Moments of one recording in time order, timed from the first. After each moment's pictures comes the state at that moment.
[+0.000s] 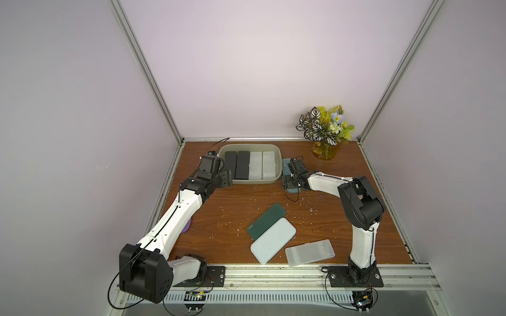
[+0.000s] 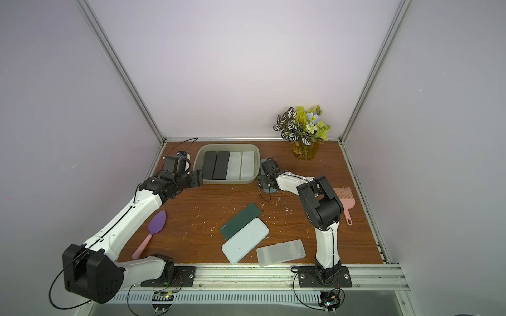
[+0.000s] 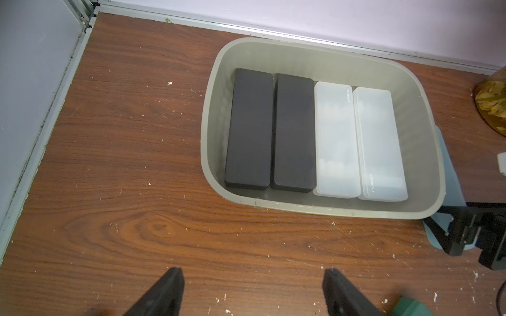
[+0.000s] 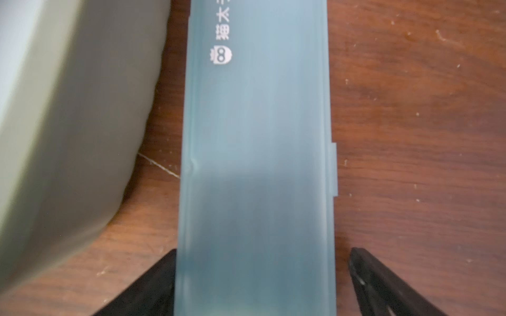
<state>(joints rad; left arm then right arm) -0.25 1.24 1.03 -0.58 -0.13 -0.31 0.53 1.99 1.25 -0.26 0.23 0.33</state>
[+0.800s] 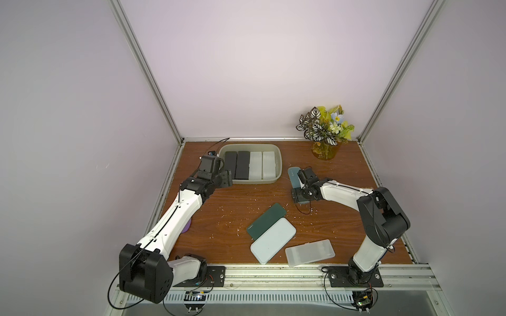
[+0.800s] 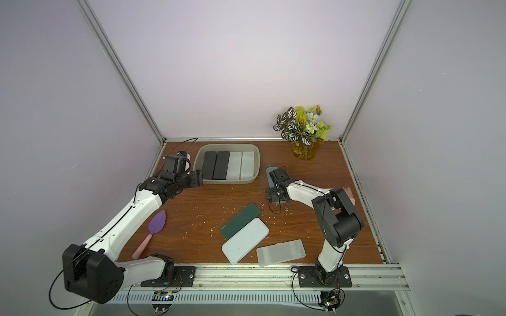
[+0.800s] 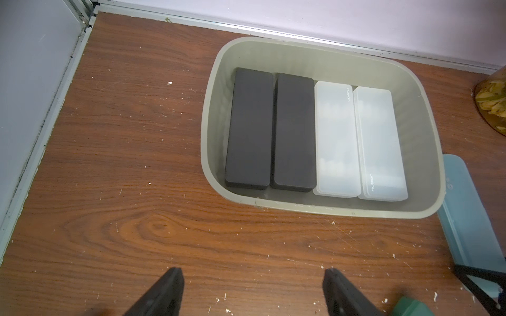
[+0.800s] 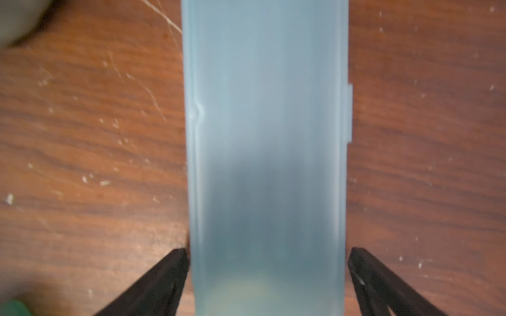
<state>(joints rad) -0.25 1.24 1.03 -0.58 -0.13 -0.32 0.51 1.76 1.04 -0.42 0.17 0.30</state>
